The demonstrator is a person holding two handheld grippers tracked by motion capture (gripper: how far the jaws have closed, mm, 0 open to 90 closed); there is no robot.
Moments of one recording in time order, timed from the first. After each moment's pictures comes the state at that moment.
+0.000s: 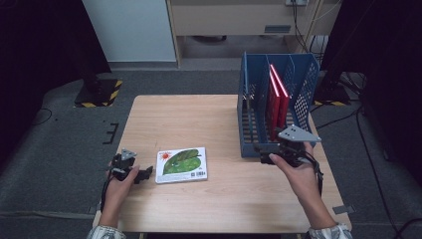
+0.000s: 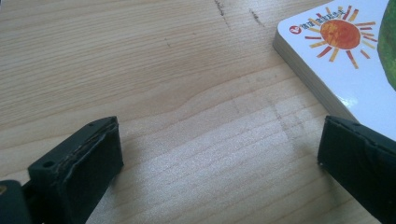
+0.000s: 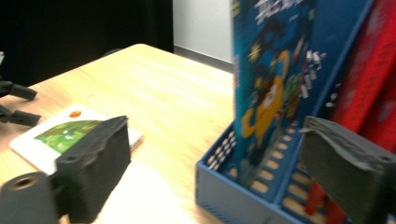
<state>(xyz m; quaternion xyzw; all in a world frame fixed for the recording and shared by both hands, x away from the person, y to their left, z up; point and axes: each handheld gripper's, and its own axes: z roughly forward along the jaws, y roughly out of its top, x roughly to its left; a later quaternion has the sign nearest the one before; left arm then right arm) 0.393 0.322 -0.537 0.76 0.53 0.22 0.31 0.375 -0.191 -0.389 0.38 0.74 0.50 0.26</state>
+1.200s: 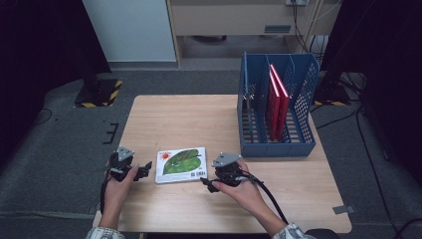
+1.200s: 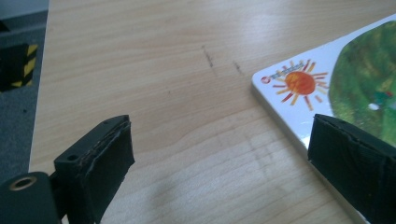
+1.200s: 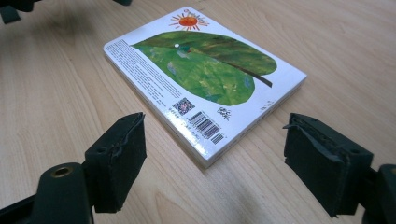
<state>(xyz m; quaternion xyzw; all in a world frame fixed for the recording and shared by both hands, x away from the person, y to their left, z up) 0.381 0.313 -0.509 0.75 0.51 0.26 0.34 0.368 -0.045 -0.488 0.28 0.85 0.42 0.12</state>
